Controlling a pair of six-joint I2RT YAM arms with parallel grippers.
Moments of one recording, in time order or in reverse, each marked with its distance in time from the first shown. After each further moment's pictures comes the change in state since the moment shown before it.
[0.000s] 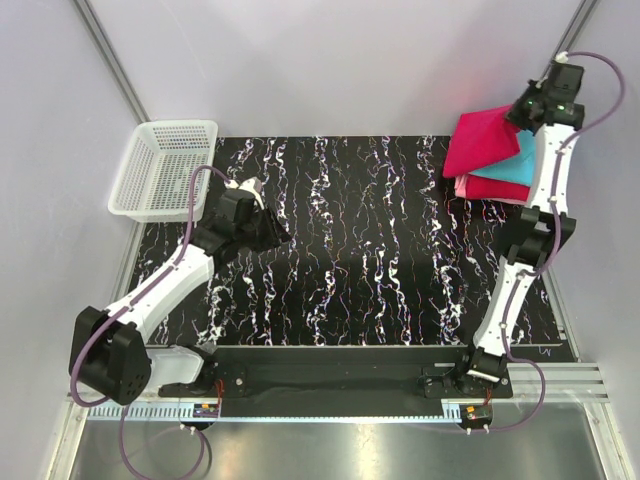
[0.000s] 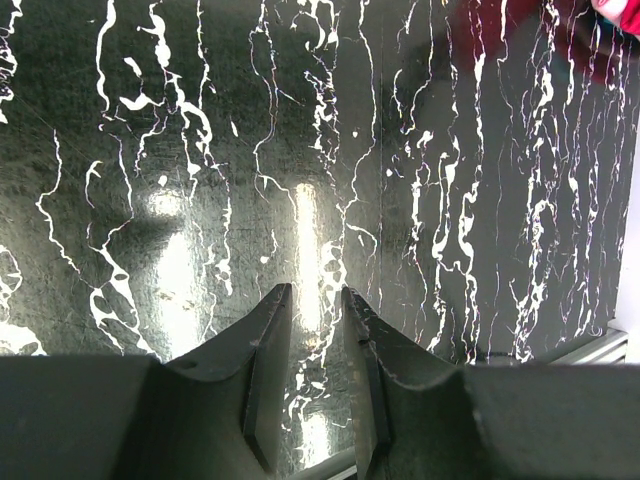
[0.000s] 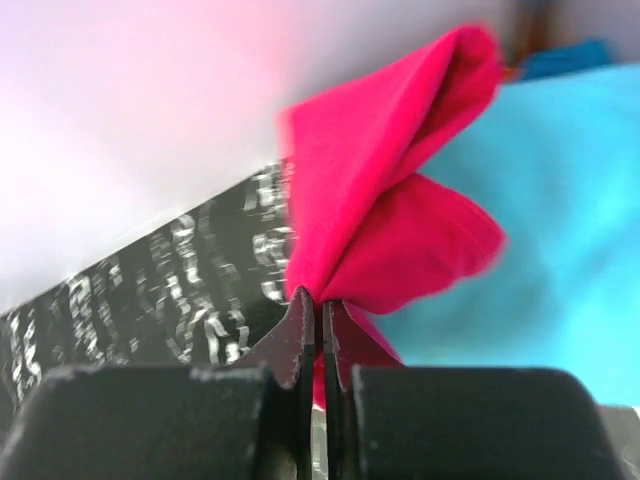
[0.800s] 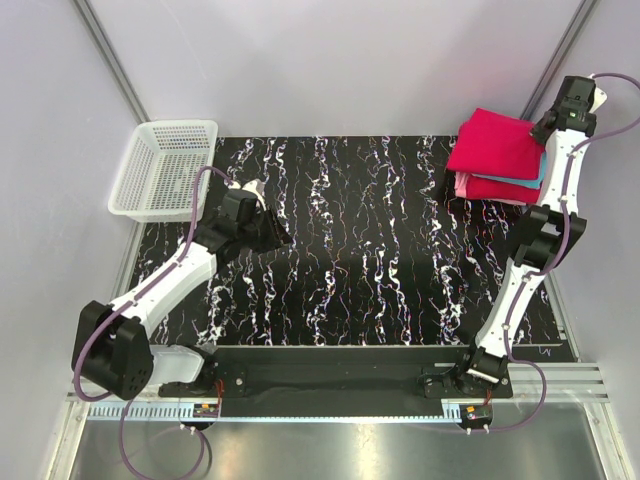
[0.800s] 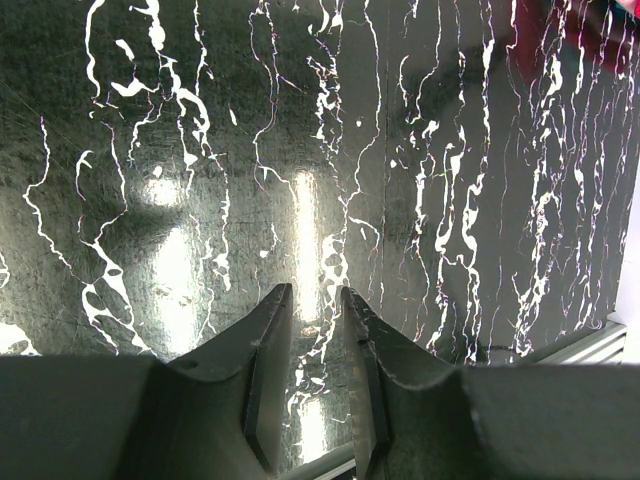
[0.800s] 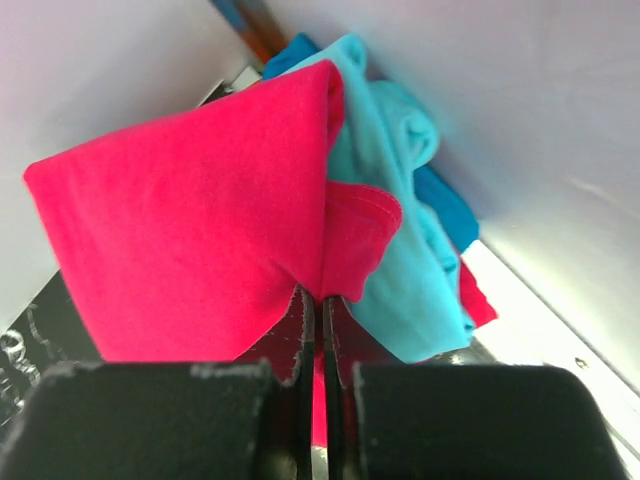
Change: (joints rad) left arm 0.000 0.028 -0.001 0.000 0.018 -0.007; right arm -0.089 -0.016 -0.114 -0.025 0.350 0.053
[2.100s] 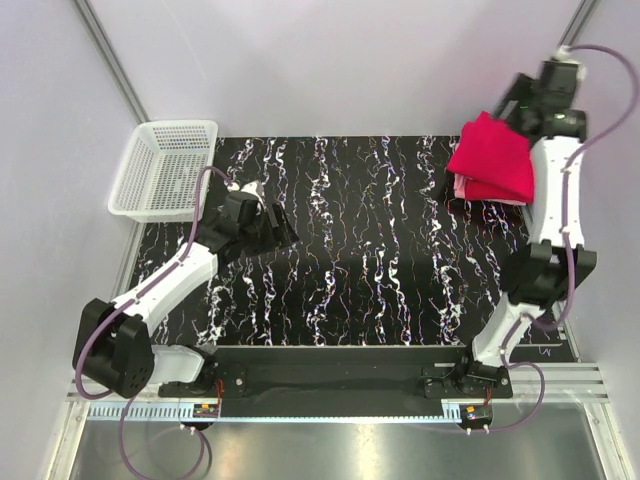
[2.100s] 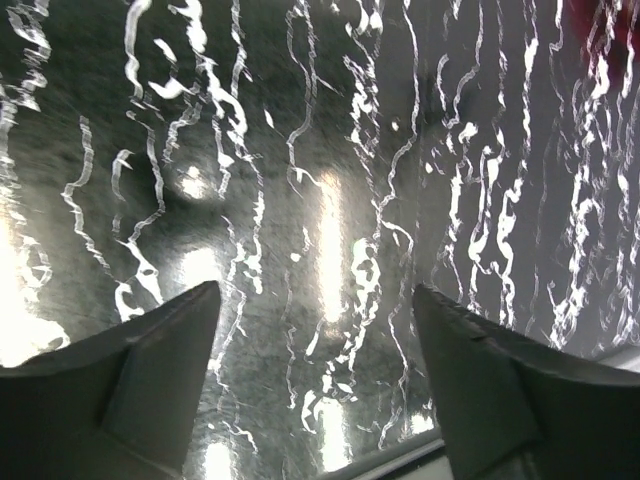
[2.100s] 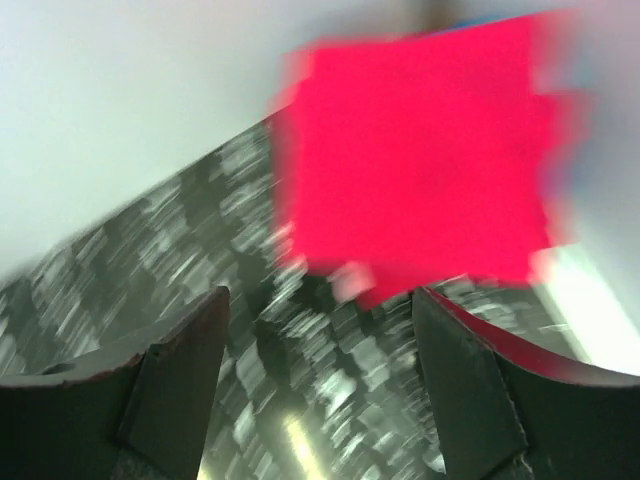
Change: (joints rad) left arm 0.000 0.016 -0.014 0.000 -0.048 0.030; right arm 0.106 -0.419 -0.329 0.036 -0.069 -0.065
